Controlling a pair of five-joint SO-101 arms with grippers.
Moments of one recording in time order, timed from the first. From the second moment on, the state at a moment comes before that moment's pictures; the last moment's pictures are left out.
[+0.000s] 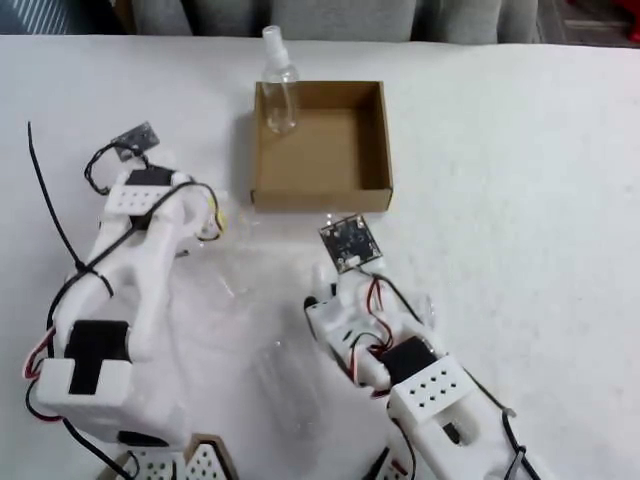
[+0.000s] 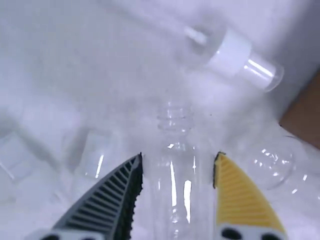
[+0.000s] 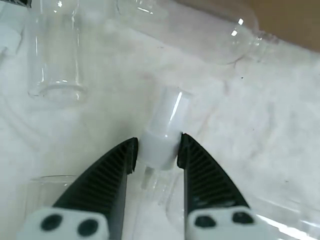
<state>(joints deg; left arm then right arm) -5.1 6.6 21.5 62.5 37.1 -34.2 -54.9 77.8 33.7 -4.8</state>
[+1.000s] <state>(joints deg) -1.9 4.8 30.2 55.6 41.5 -34.2 -54.9 77.8 33.7 -4.8</state>
